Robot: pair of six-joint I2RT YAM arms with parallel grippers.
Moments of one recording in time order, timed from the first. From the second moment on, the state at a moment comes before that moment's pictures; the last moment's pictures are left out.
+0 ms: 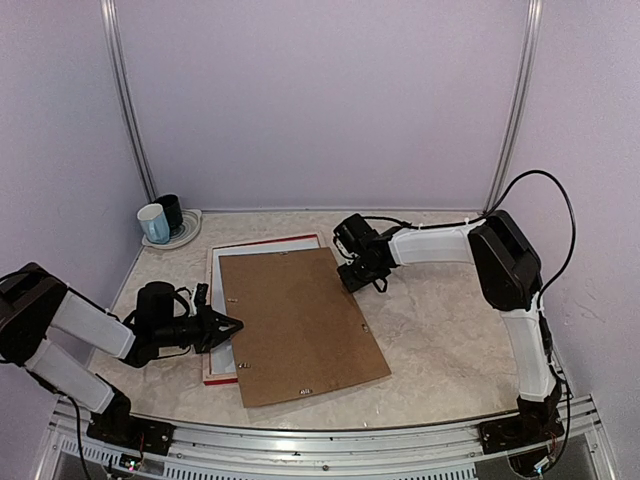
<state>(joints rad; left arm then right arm) -0.41 1.45 0.22 0.73 0.55 -0.99 0.73 2.25 1.66 -0.41 0.27 0.12</state>
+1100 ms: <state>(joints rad) -0.40 1.45 0.22 0.70 0.55 -0.96 0.53 1.95 1.34 -0.35 -0.28 0.22</state>
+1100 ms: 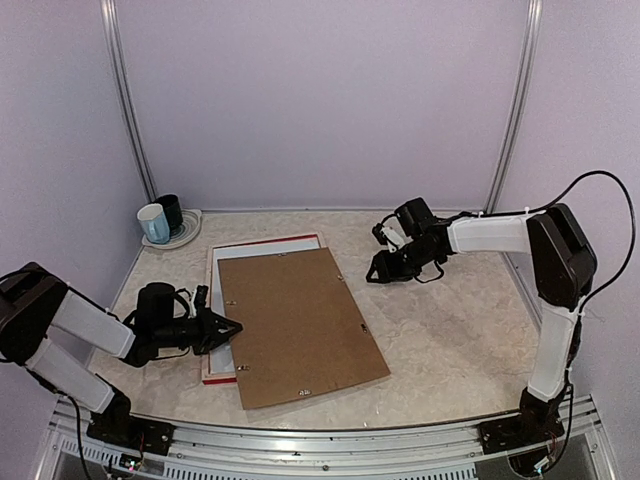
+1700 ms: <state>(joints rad) -0.38 1.42 0.22 0.56 0.51 -0.89 0.51 2.10 1.27 -0.13 -0.75 0.40</state>
